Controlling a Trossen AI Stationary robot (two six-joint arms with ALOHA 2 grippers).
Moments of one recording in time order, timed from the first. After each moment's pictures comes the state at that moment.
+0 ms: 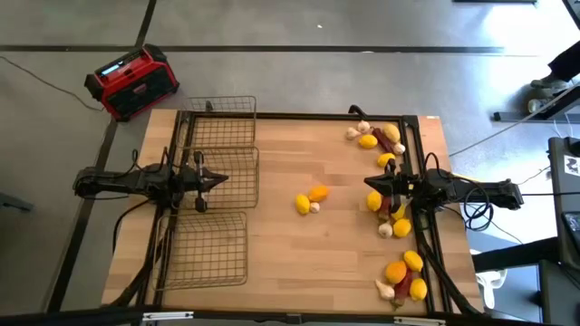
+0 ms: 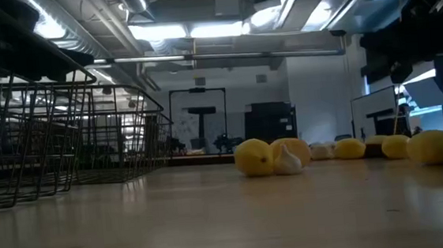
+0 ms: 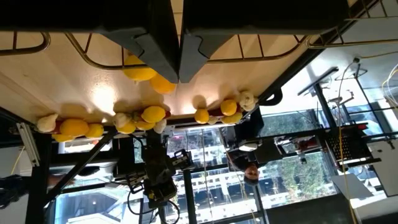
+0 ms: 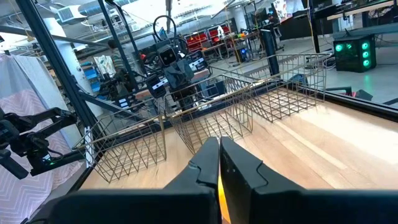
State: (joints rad) left arm -0.06 0.00 0.04 -0.04 -0.26 0.16; right arm 0.03 0.00 0.01 0.05 0.15 0.31
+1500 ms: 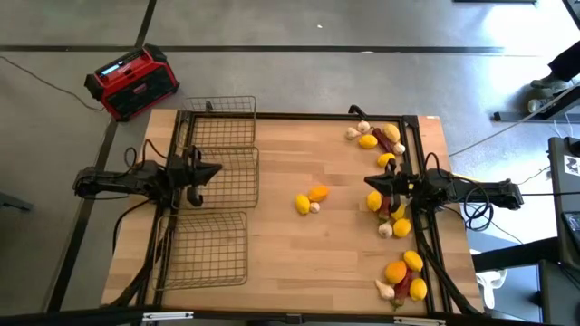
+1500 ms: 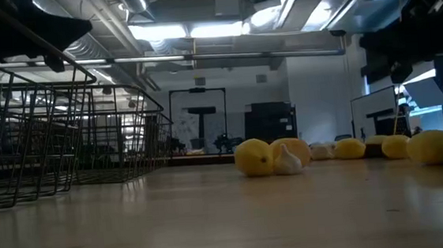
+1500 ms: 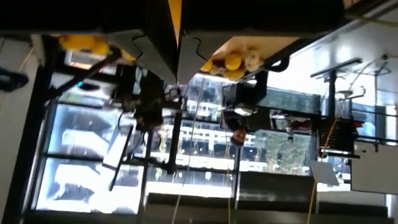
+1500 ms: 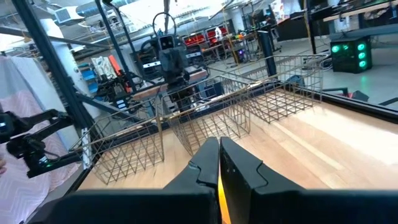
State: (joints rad) left arm -0.06 0.00 0.04 0.22 -0.32 -0.06; right arm 0.03 0.00 0.01 0.05 0.17 0.31
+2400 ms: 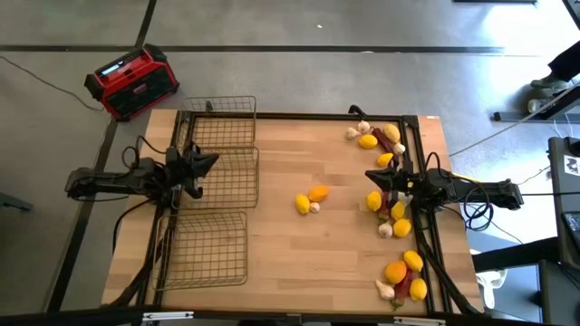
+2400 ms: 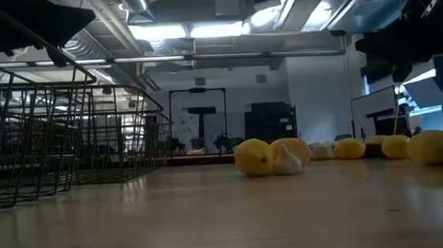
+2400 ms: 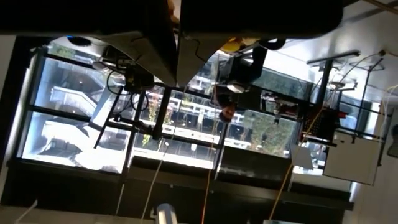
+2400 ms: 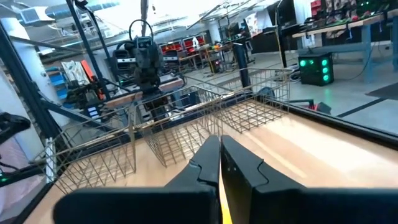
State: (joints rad) left arm 0.00 0.13 0.04 0.46 -0.35 -0.13; right arm 0.03 0.00 0.01 0.06 0.27 0.25
